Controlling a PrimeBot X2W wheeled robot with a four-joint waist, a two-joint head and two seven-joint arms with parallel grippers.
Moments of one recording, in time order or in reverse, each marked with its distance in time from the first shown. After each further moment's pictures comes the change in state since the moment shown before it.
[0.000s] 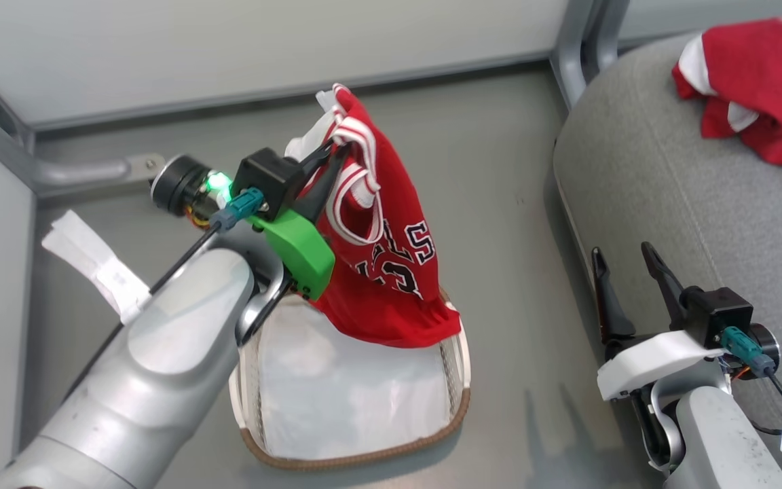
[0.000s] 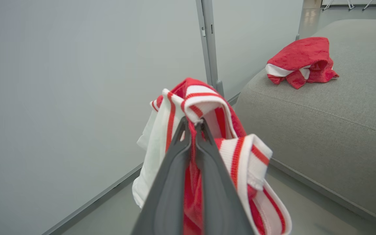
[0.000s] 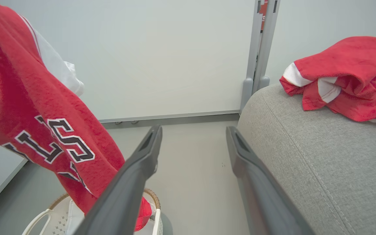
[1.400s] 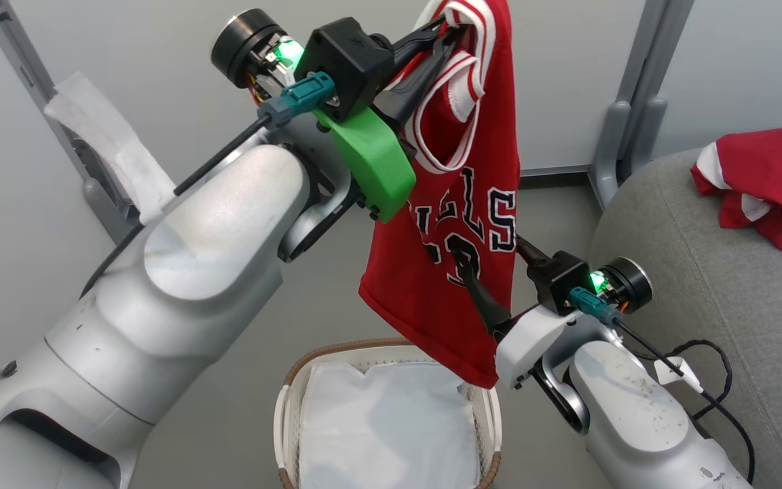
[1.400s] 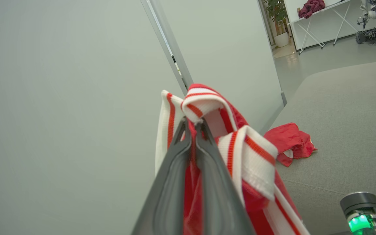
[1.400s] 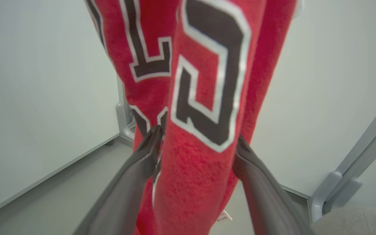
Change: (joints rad) left arm -0.277 -0.016 -0.146 -0.193 -0.141 0.000 0.095; right arm -0.253 -0.001 0.402 0.216 -0.029 0.000 0.000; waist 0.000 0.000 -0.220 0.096
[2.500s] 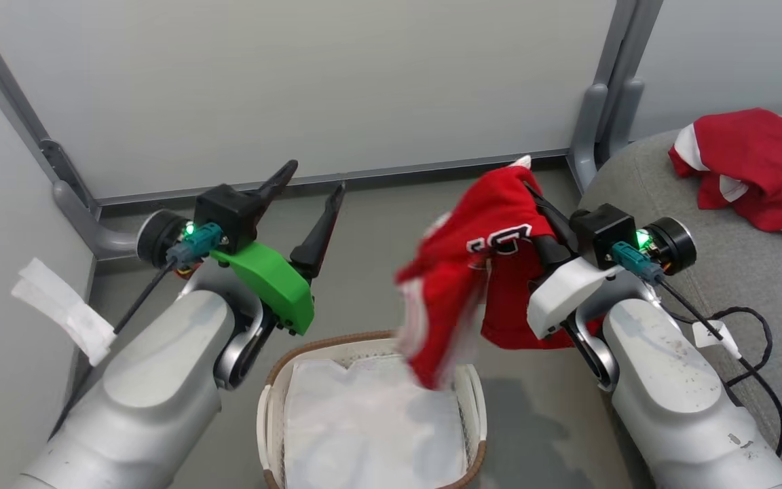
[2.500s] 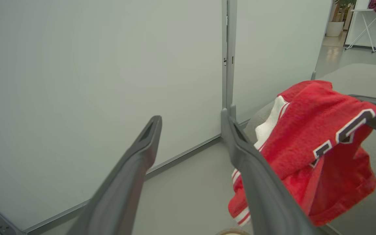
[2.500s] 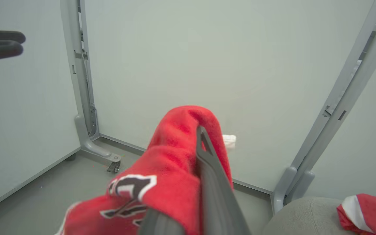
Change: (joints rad) left arm 0.338 0.113 0.045 0.110 -0.125 0.081 -0.132; right arm -0.076 -0.019 -0.109 0.025 -0.031 0.000 0.000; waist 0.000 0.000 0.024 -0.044
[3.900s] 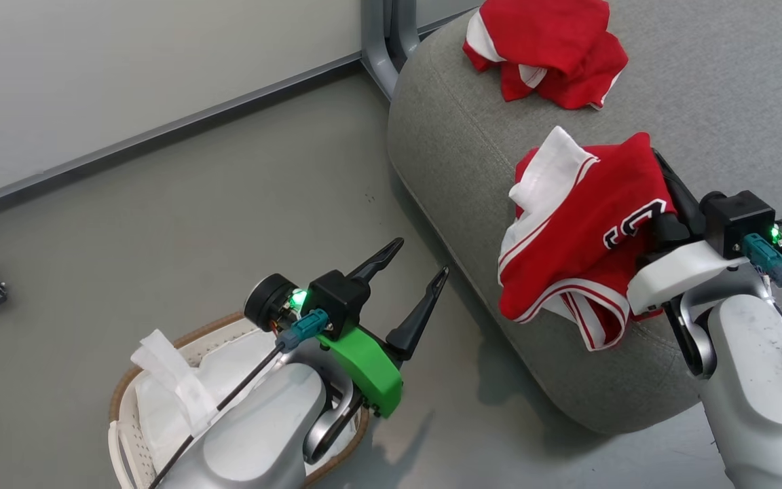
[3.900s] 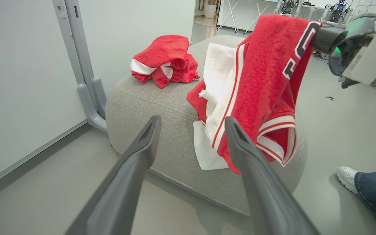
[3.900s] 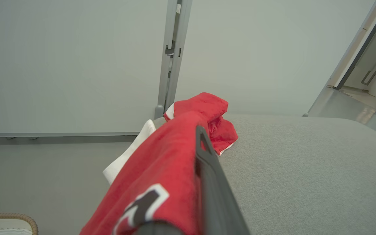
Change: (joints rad) left arm 0.188 -0.185 0.029 -0.033 0.210 -0.066 -0.030; right arm 0.114 -0.103 -0.251 -0.209 -0.039 0.000 0.036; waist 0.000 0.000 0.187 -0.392
